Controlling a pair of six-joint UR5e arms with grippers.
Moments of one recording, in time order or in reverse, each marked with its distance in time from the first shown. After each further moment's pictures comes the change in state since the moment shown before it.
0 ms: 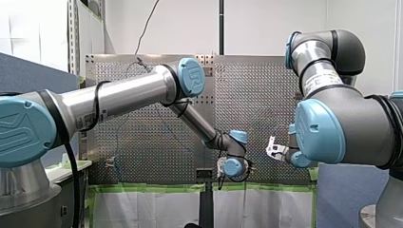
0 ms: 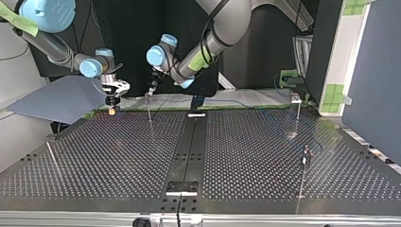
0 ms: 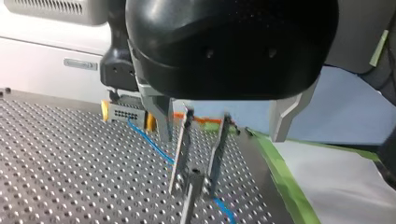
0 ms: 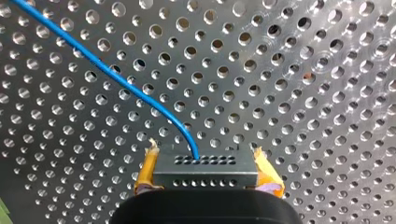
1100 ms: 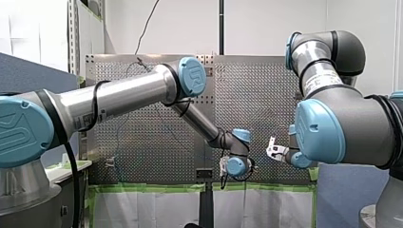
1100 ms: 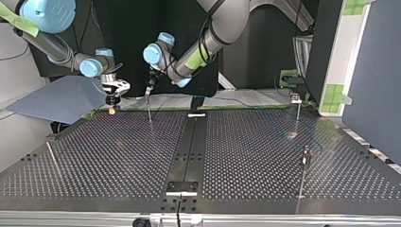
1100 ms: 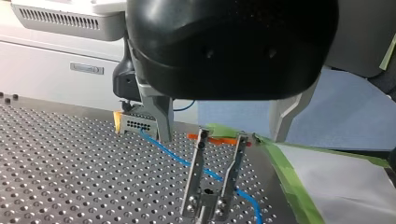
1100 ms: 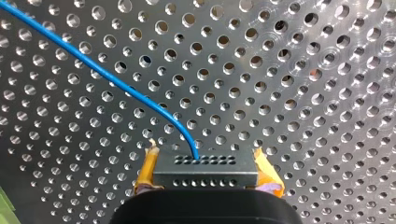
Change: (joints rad) left arm -0.016 0.000 0.016 -0.013 -0.018 -0.010; right arm -0.001 0.005 0.000 0.003 0.000 0.000
